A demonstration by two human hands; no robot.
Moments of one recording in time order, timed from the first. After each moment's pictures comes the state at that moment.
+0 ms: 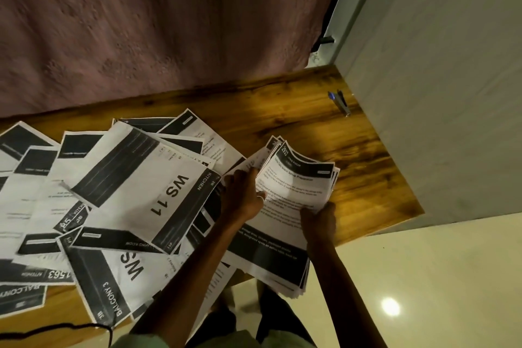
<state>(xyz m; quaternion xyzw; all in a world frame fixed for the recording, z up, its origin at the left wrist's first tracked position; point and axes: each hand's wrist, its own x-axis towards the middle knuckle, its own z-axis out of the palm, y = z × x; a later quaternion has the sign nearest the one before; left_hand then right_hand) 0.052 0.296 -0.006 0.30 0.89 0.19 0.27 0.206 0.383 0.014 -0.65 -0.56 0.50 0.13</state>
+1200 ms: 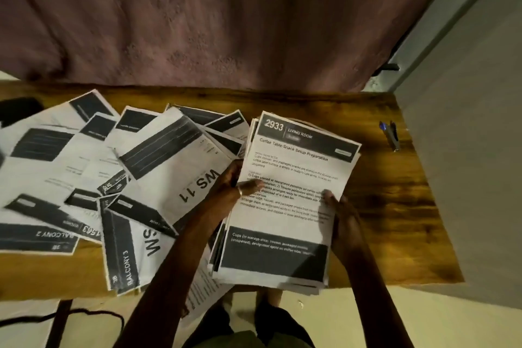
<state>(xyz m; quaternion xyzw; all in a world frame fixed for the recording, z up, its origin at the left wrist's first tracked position) 0.019 0.225 0.064 0.04 0.63 0.67 0.39 0.178 0.432 0.040 -0.36 -0.44 0.82 0.09</state>
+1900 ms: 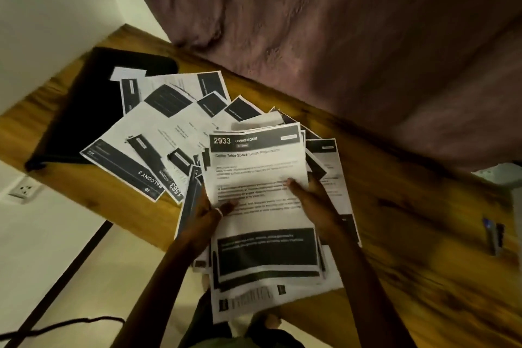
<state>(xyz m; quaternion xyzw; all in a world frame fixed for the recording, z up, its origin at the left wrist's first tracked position) 0.051 0.048 0.029 -0.15 0.62 0.76 0.16 0.007 0.290 0.068 -0.16 -0.69 0.67 -0.22</state>
